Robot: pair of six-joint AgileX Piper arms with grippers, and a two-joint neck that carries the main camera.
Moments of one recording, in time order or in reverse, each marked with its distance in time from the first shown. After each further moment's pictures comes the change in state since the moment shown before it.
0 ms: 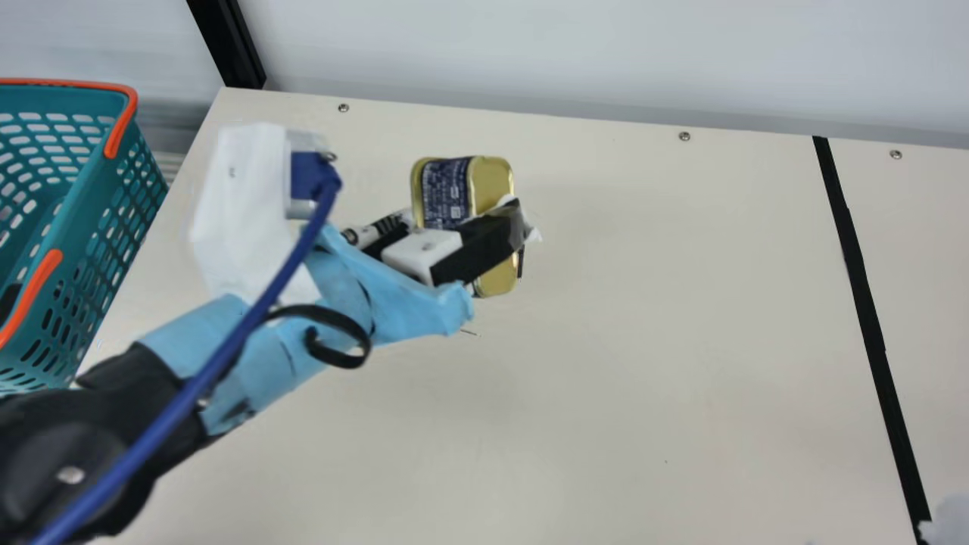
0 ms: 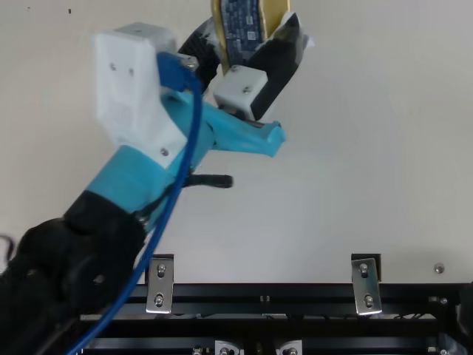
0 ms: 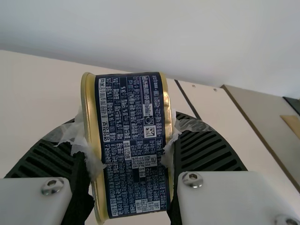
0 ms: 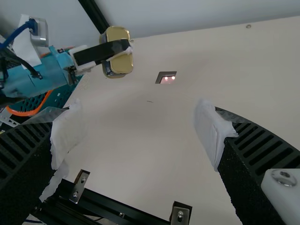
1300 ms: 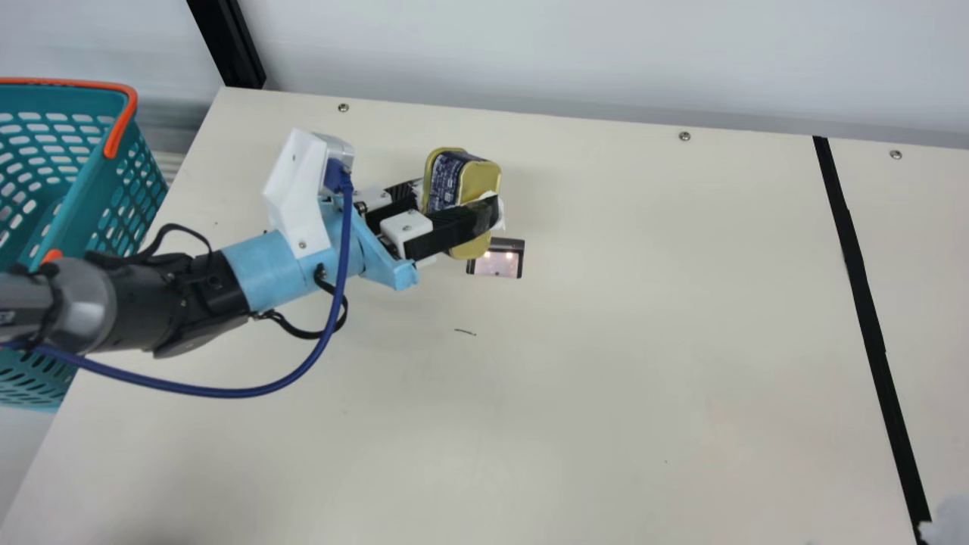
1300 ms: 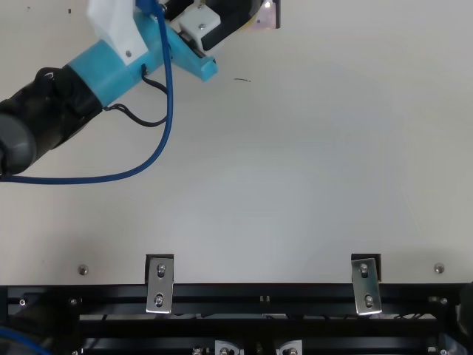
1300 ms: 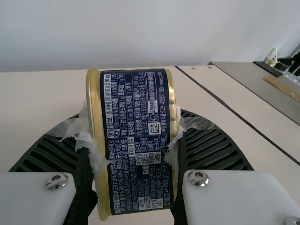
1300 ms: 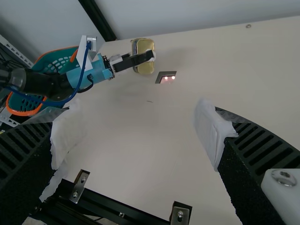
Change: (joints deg) left arm 31.8 36.3 -3.4 91.7 -44.2 -54.6; right arm 0.0 0.0 0.0 0.0 0.0 0.0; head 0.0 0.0
